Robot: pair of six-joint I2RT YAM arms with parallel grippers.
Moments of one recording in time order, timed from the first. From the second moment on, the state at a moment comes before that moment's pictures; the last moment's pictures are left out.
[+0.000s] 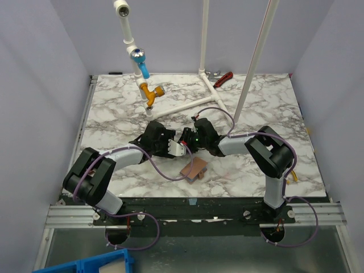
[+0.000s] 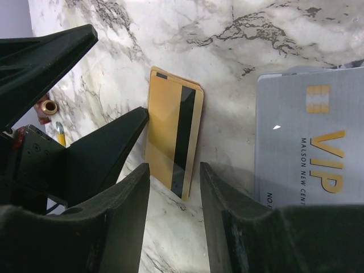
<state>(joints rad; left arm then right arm) -0.52 1.51 0.66 0.08 0.17 1.21 0.74 1.94 0.96 0.36 -0.30 0.86</state>
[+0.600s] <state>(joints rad) -0.56 1.52 0.65 0.12 0.15 1.24 0.74 1.94 0.93 0.41 -0.33 0.94</state>
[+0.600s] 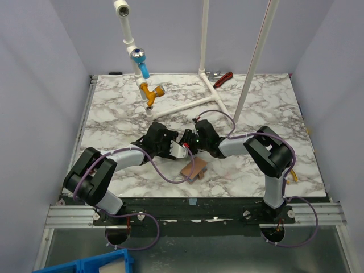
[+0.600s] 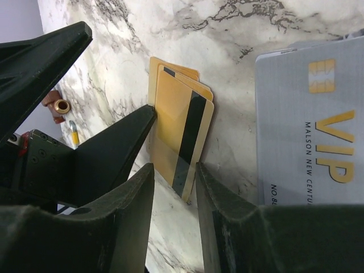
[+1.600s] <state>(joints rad) -0.57 1.49 0.66 0.05 0.17 1.13 0.71 1.98 0.87 0.62 -0.41 1.11</state>
